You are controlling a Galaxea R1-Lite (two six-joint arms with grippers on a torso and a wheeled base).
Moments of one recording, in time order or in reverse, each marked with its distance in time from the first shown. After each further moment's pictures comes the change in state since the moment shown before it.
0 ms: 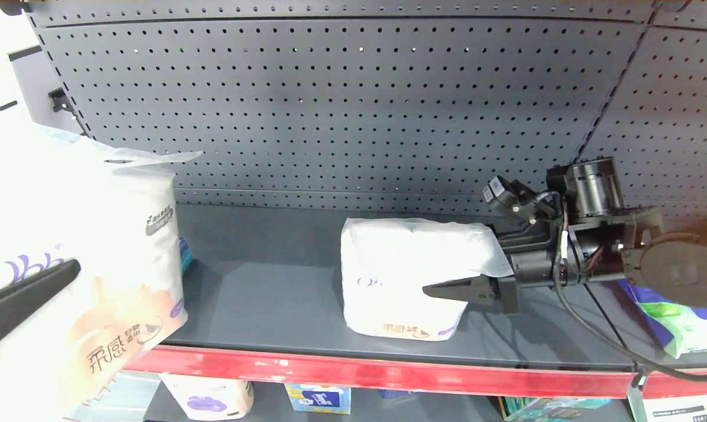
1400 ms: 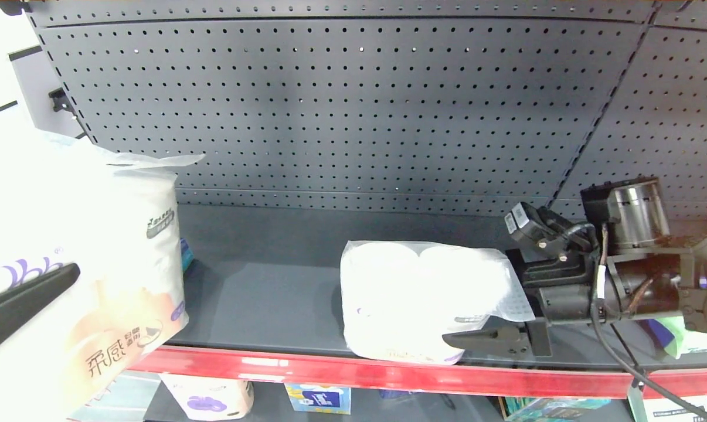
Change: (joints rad) left arm -0.001 -0.008 0.003 0.000 -0.013 0.006; right arm 0.022 -0.145 0.167 -0.004 -0.116 0.004
